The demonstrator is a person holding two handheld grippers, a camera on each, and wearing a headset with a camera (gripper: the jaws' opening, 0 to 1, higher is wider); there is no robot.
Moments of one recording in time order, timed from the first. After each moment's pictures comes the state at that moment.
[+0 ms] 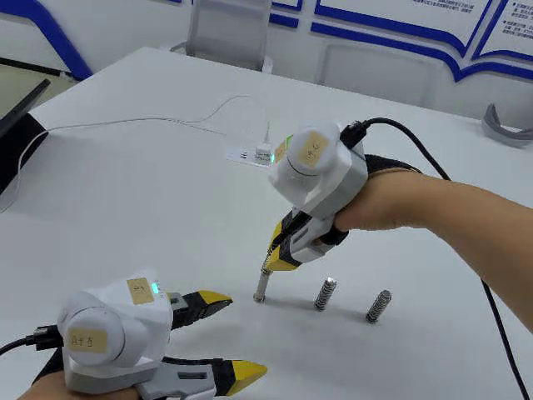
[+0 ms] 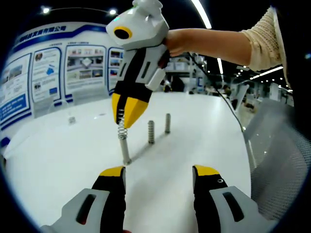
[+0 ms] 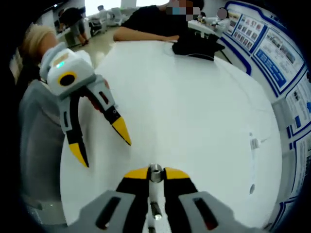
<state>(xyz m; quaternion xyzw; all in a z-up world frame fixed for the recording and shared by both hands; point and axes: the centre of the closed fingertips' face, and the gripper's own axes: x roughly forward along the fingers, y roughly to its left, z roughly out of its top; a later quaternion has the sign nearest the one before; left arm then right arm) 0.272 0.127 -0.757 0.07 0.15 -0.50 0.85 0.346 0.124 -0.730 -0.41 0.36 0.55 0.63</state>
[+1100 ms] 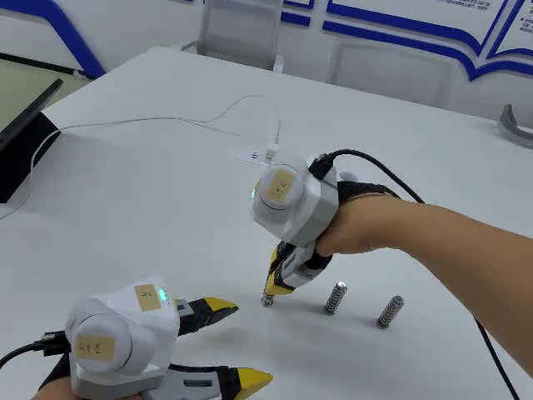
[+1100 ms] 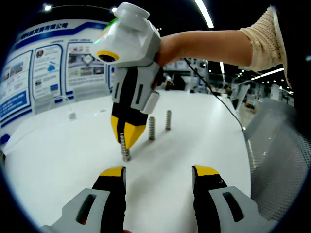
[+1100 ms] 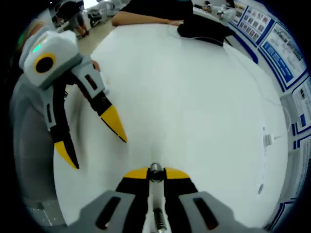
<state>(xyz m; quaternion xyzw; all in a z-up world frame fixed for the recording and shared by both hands) 0.271 0.129 -0.763 0.07 0.16 -0.50 0.85 0.346 0.129 -0.777 -0.44 0.40 0.54 0.60</state>
